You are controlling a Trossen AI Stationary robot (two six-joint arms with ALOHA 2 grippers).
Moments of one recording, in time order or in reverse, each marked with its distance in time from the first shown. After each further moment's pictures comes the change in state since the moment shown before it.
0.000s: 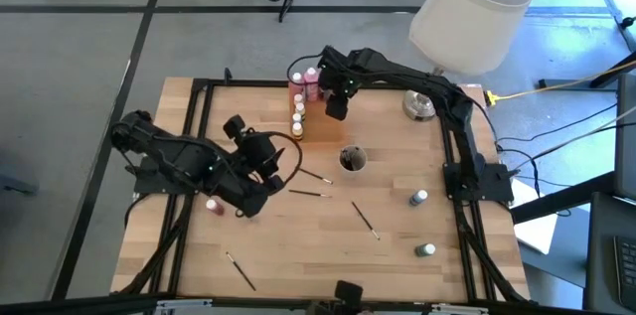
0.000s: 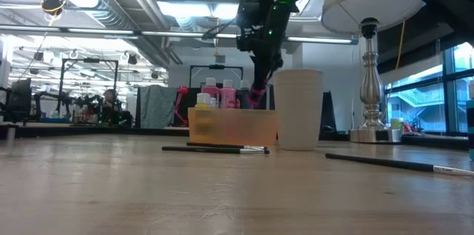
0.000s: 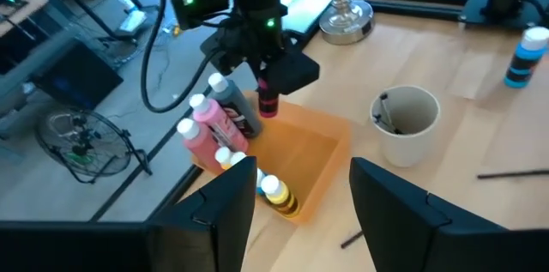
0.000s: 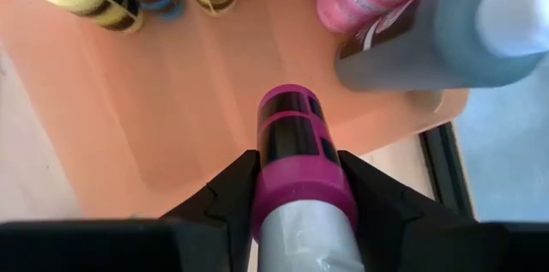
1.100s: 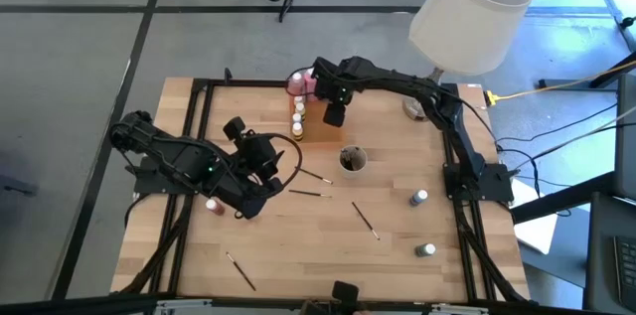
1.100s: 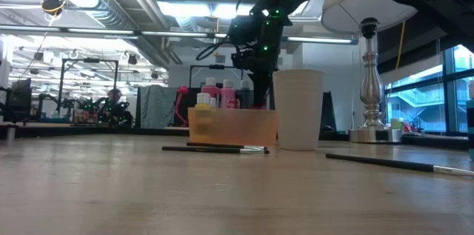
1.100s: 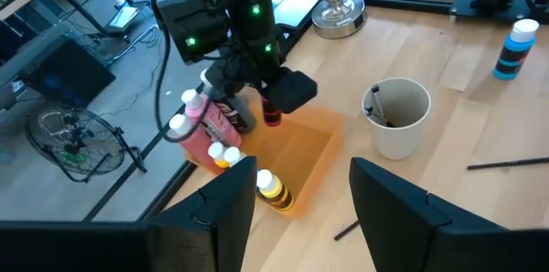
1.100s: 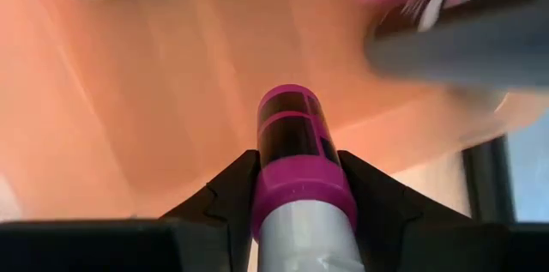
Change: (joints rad) left arm -0.010 0.001 0.000 -0.001 0.021 0.000; right arm 0.014 0.093 -0.002 -0.002 0.023 -0.007
